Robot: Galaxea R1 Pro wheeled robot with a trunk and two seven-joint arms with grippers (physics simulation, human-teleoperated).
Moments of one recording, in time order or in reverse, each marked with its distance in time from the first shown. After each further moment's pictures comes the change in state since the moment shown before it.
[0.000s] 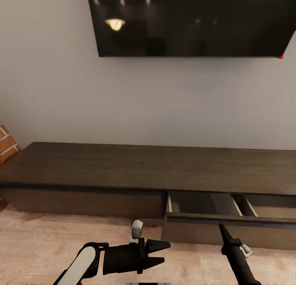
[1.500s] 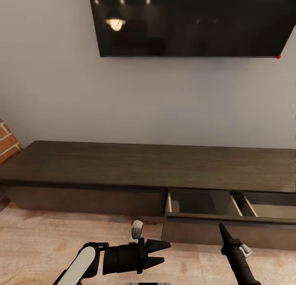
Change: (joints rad) left arm 0.000 0.001 0.001 -0.001 0.000 0.001 0.000; right arm 0.000 -0.001 0.003 0.003 -0.002 0.002 0.004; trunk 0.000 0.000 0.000
